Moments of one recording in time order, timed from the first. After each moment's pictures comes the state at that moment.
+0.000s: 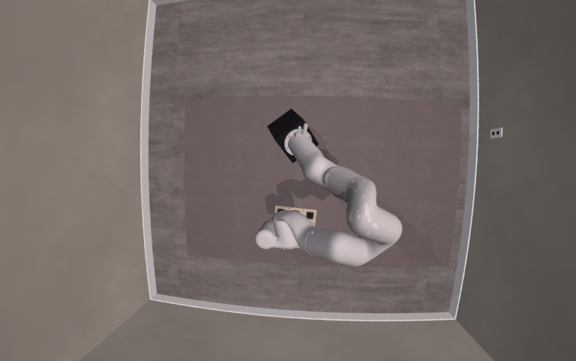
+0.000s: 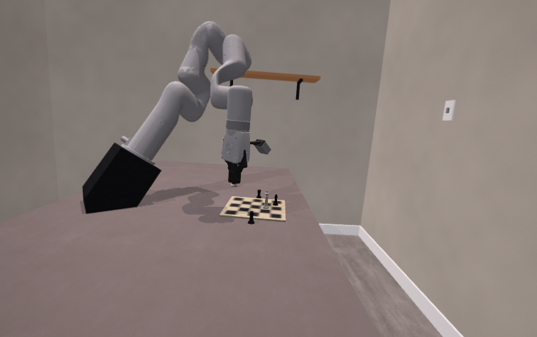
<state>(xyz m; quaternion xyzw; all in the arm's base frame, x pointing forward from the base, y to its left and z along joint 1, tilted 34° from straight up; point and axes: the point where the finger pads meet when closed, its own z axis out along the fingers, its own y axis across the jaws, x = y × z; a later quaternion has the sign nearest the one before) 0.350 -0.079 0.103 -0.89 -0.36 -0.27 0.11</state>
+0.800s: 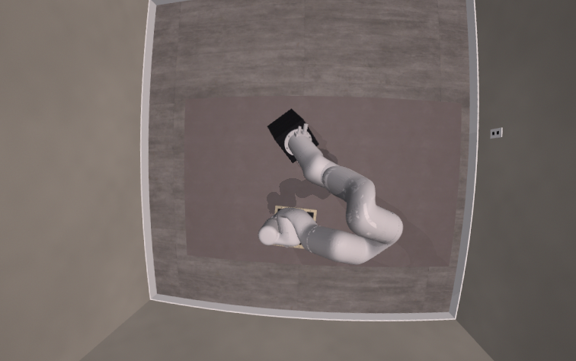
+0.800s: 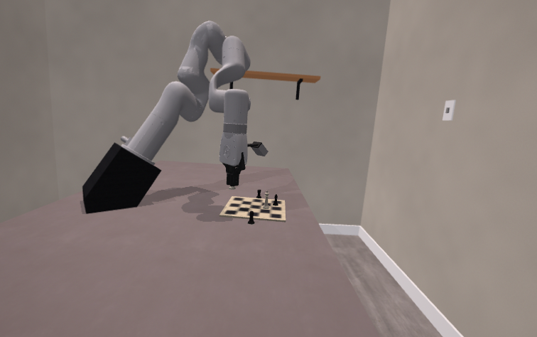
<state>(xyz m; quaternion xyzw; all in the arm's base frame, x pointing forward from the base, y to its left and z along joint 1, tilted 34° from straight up) 0.348 -0.069 0.094 -0.88 -0.37 -0.28 0.09</state>
